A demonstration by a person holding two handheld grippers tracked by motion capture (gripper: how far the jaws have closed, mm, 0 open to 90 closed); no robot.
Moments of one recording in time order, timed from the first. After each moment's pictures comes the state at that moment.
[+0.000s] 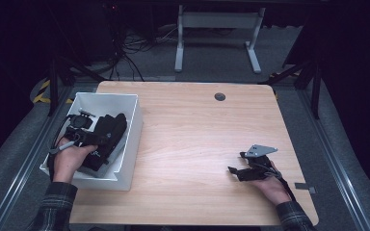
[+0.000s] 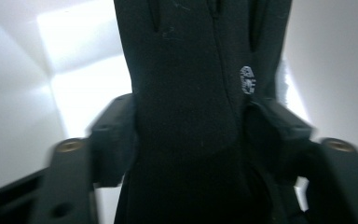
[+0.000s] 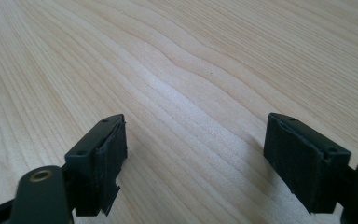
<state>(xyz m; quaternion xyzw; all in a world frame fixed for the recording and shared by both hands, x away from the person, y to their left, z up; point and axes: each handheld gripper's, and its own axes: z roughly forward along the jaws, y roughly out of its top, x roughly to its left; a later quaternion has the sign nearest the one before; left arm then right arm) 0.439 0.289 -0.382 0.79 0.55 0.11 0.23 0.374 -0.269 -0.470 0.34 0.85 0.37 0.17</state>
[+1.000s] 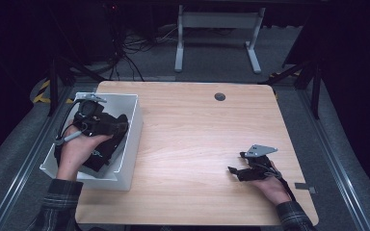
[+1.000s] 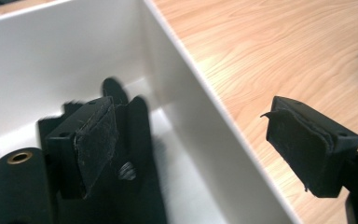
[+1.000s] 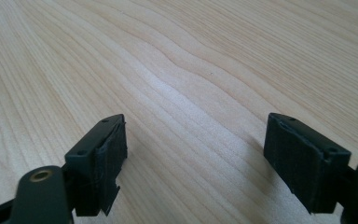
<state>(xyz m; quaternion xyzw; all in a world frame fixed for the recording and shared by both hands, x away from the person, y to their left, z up) 0.419 0.232 -0.306 0.81 0.45 0.12 0.36 0.374 -0.269 -0.470 0.34 0.85 0.37 0.17</state>
